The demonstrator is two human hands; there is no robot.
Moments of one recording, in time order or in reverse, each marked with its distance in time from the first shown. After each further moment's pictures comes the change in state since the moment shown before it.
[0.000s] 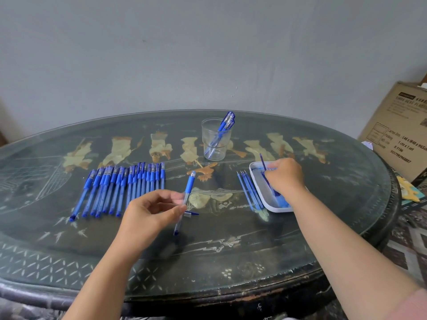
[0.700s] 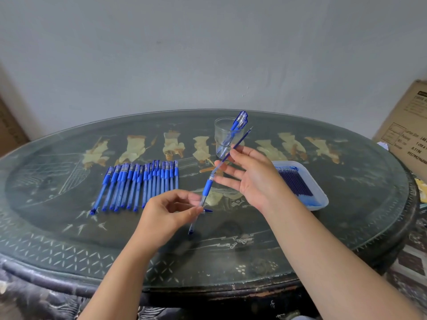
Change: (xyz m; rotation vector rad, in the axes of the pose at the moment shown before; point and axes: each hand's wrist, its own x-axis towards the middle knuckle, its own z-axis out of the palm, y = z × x) left_hand -0.002 -0.005 -0.004 0.003 -0.071 -0.004; right_hand -0.084 -0.088 0.014 1.331 -0.573 0.141
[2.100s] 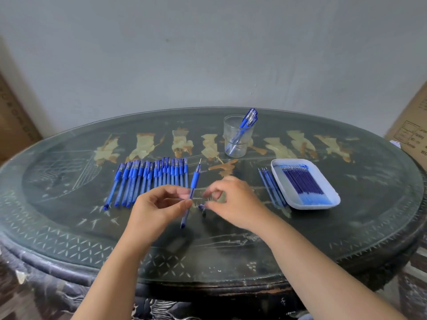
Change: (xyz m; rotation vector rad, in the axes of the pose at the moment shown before) left_hand -0.007 0.001 -0.028 -0.027 0.136 -0.005; right_hand -0.008 0.055 -0.004 -1.431 -0.203 -0.306
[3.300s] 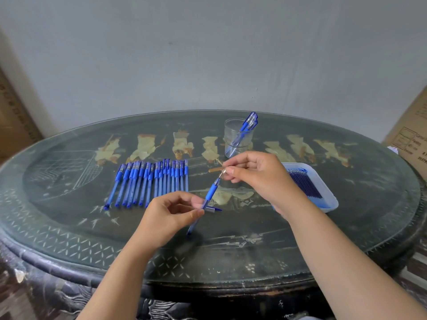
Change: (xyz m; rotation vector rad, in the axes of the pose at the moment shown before) left_hand -0.005 0.003 0.011 0.083 -0.168 0.045; right_hand -0.003 -0.007 -0.058 0.630 0.140 0.035
